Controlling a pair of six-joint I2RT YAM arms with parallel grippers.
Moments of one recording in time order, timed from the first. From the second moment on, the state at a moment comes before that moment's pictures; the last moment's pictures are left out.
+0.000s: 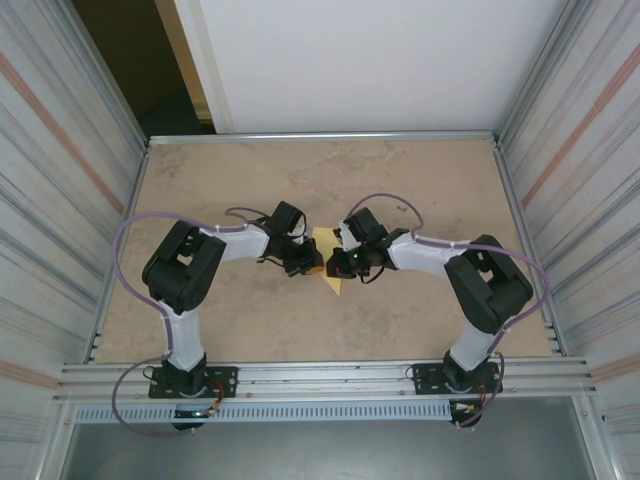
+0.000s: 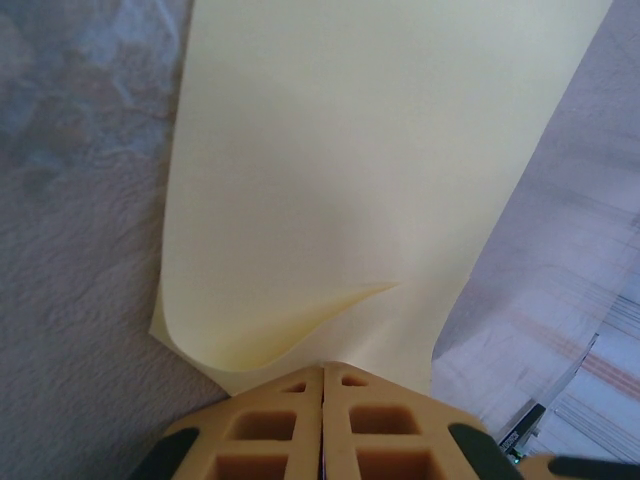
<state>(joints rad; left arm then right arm) -0.57 1.92 1.05 -0.25 0.57 -0.86 0.66 1.73 0.93 -0.24 -0.46 0.59</state>
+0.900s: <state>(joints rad) -0.56 1.93 1.06 -0.25 0.58 -0.86 0.65 1.80 0.95 -0.24 -0.47 0.59</state>
